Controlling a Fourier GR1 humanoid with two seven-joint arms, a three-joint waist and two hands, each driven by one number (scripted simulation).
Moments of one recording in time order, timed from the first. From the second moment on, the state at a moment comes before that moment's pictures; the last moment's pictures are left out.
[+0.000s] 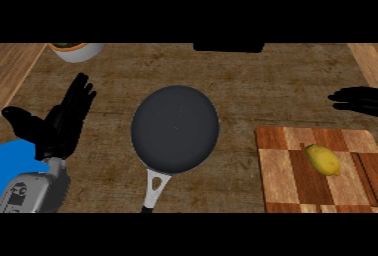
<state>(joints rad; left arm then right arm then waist) -0.21 0.28 -0.05 -1.55 0.23 0.18 0.20 -0.43 -1.04 0.31 -1.22 0.42 0.32 -0.88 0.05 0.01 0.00</state>
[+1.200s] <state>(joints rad) -0.13 0.26 0.02 -1.59 0.20 0.13 0.20 -0.29 -0.99 0.35 -1.36 0.87 0.17 -0.91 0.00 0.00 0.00</state>
